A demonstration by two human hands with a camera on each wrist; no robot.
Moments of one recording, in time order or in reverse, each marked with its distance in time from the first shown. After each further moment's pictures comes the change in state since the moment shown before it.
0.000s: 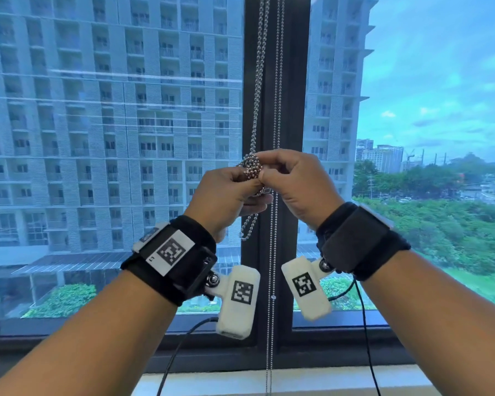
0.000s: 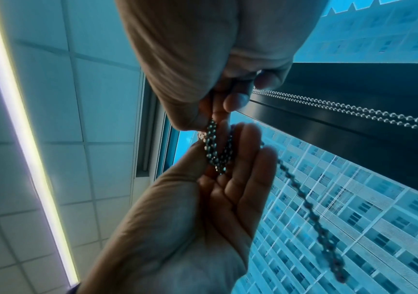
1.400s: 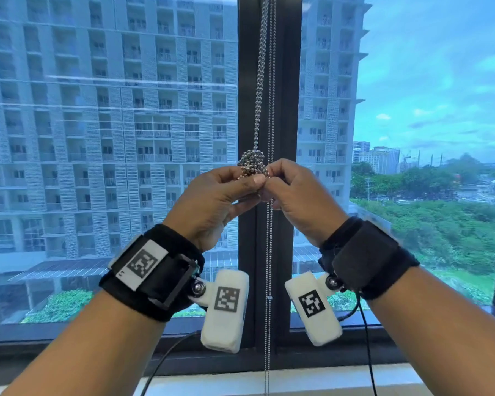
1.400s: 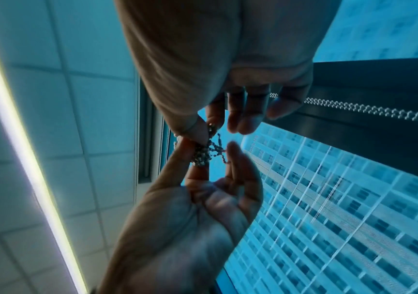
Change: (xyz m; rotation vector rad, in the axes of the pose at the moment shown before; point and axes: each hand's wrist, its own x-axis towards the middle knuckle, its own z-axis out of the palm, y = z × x) left_hand -0.018 0.018 -0.005 -0.191 -0.125 -0.038; right_hand -0.021 -0.009 -0.005 -0.029 -0.040 0.091
